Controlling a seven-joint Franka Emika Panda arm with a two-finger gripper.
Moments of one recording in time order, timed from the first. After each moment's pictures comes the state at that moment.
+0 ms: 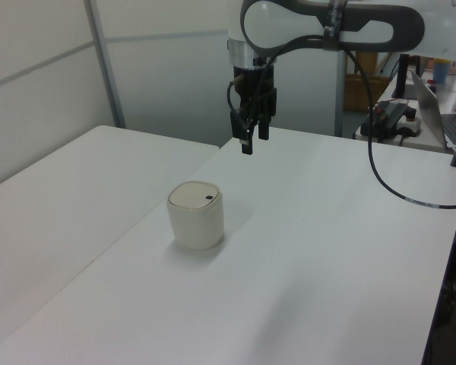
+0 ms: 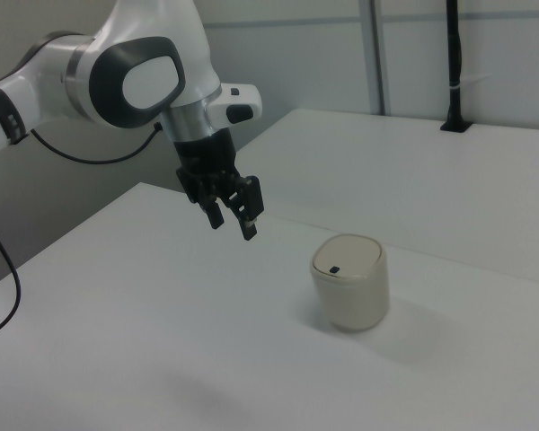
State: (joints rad) arm 0.00 0.09 -0.03 -1.45 0.00 1.58 -0.01
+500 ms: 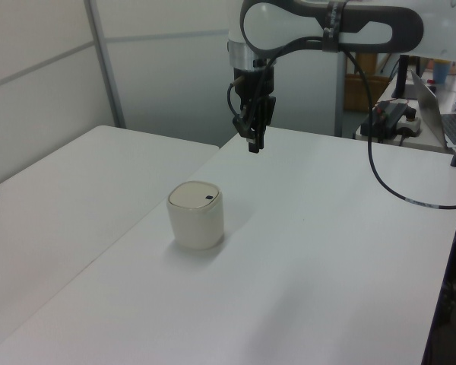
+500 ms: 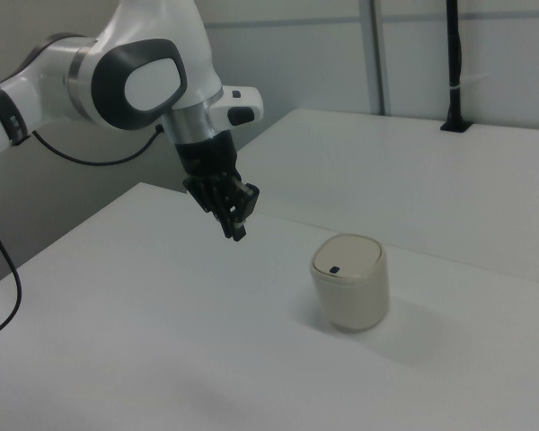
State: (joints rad) arm 0.00 0.09 -0.03 -1.45 0.00 1.58 -0.01
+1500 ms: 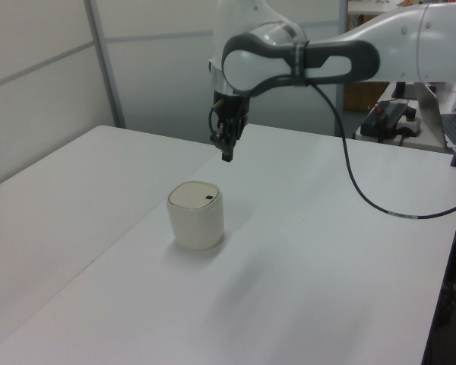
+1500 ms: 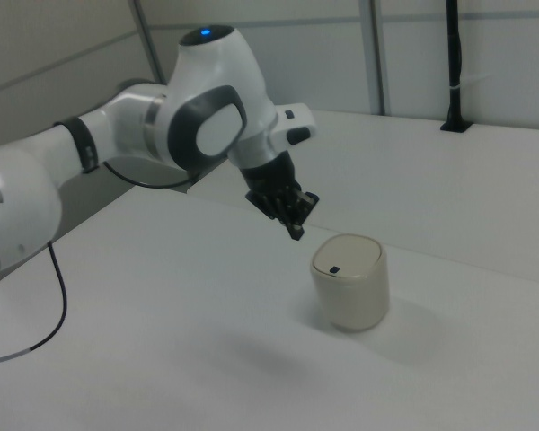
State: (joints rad) arm -0.04 0.25 -0.04 -1.46 0.00 1.91 -0.10
